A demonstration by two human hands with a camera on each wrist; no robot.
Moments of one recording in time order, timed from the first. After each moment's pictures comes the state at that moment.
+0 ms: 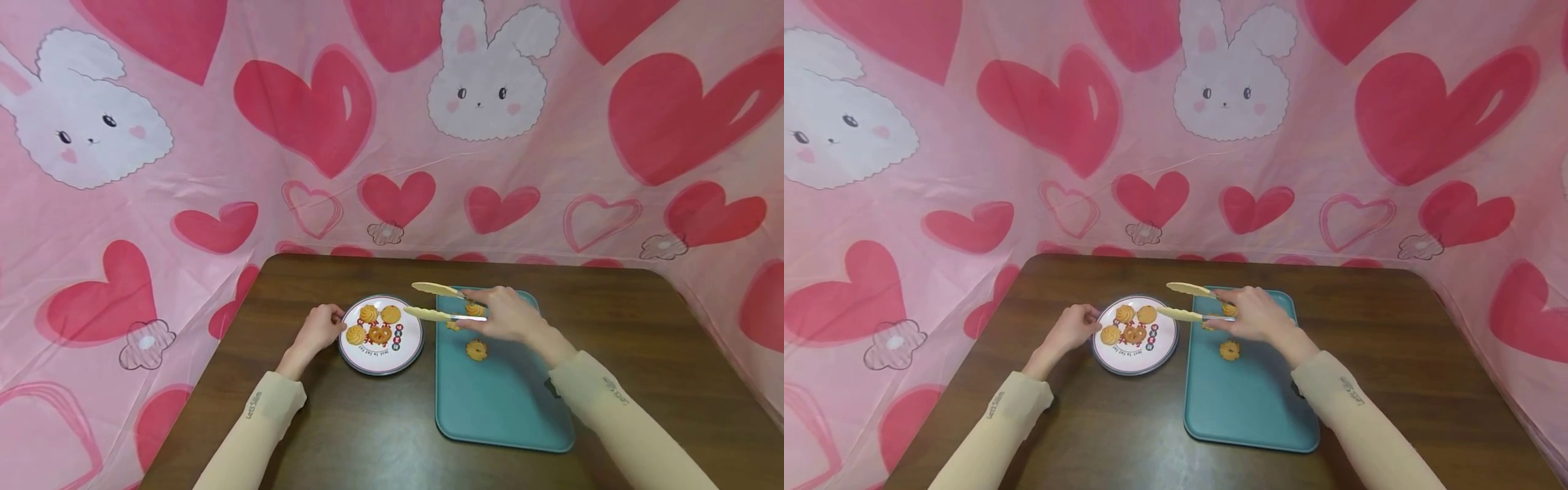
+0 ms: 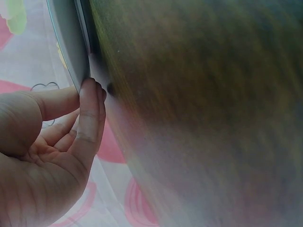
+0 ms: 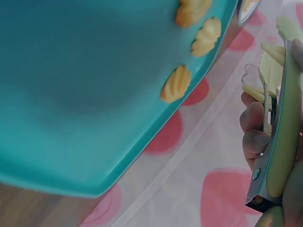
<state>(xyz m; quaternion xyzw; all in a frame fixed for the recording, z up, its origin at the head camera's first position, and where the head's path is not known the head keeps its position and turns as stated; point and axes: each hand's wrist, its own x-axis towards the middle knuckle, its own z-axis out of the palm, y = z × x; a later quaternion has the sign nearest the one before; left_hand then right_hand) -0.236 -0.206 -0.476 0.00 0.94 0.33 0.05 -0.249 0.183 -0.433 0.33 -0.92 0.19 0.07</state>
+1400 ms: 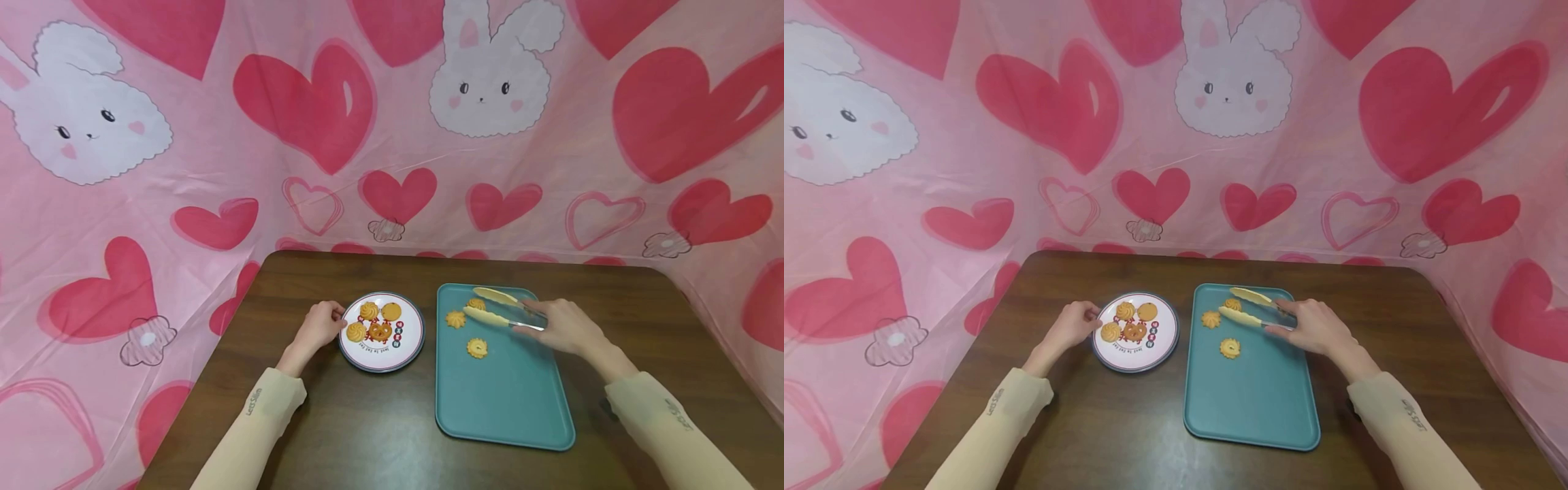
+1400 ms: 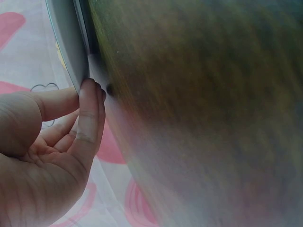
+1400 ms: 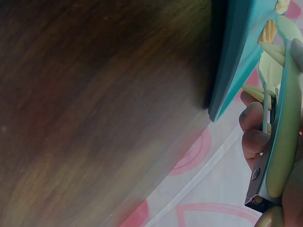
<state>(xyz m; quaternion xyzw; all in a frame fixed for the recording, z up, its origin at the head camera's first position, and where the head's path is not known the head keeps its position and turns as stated) -0.236 -0.206 -0.474 0.00 0.94 0.33 0.05 -0.236 0.283 -0.463 0.21 -0.96 0.17 0.01</state>
